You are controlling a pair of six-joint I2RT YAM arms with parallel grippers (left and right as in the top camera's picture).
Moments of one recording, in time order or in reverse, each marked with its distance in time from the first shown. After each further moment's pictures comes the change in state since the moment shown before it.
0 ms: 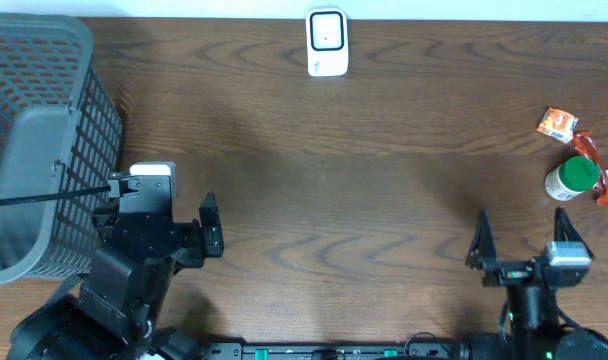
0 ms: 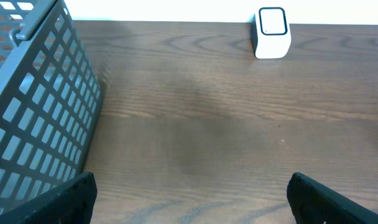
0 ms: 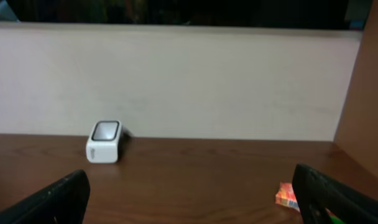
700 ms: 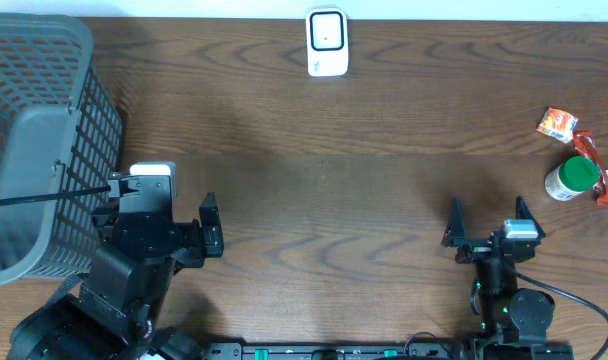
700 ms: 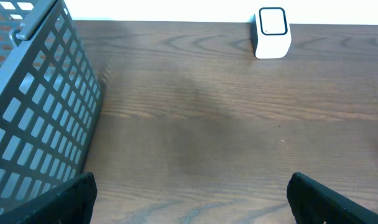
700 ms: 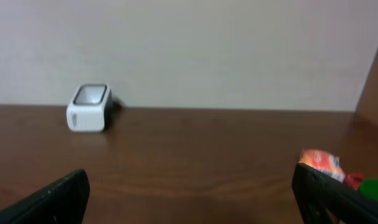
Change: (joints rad) left arm 0.000 0.000 0.000 0.000 0.000 0.000; right arm 0.006 -0.004 -0.452 0.393 0.004 0.000
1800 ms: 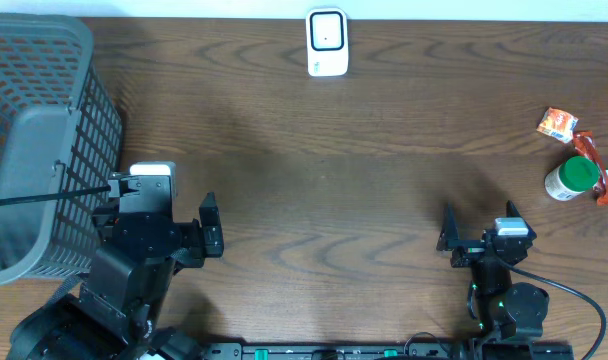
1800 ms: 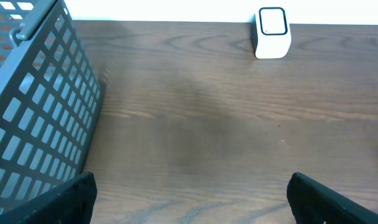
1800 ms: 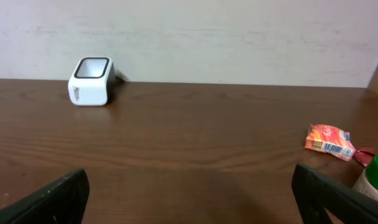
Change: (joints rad) left arm 0.000 0.000 0.000 0.000 0.000 0.000; right arm 0.017 -0.001 0.000 -0.092 0.003 0.000
